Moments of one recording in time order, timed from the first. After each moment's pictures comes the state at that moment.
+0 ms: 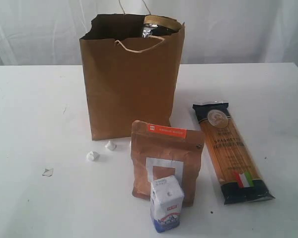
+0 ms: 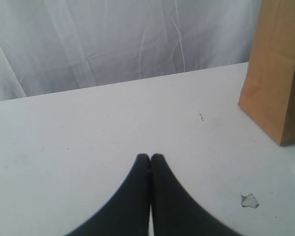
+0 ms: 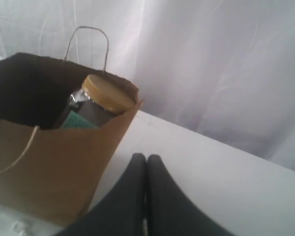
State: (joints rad) left arm -0.04 0.00 0.02 -0.09 0.15 0.21; right arm 0.35 1.21 -1.36 -0.08 0.63 -0.05
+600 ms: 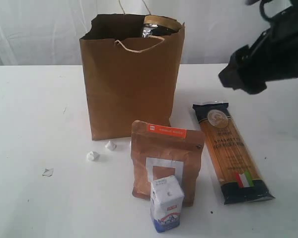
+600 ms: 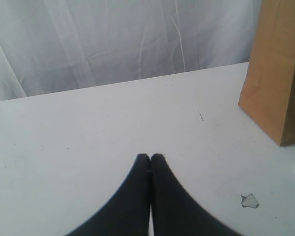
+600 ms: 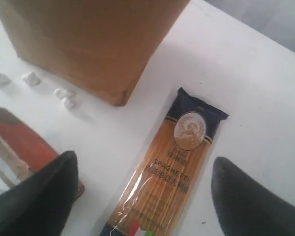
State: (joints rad) left arm -0.04 0.00 0.02 -0.09 0.15 0.21; right arm 0.39 1.16 -1.10 0.07 0.78 -0.27
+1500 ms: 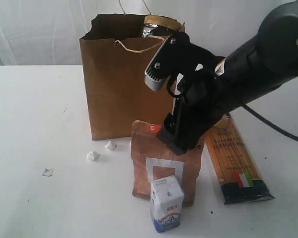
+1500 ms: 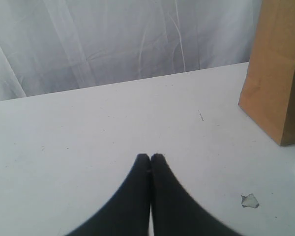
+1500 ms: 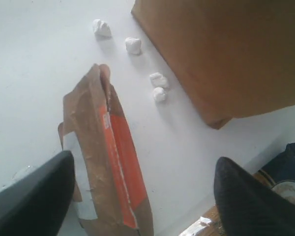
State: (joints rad) left arm -0.04 0.00 0.02 -0.09 0.15 0.21; right arm 0.60 1.42 -1.06 0.20 0.67 -0.65
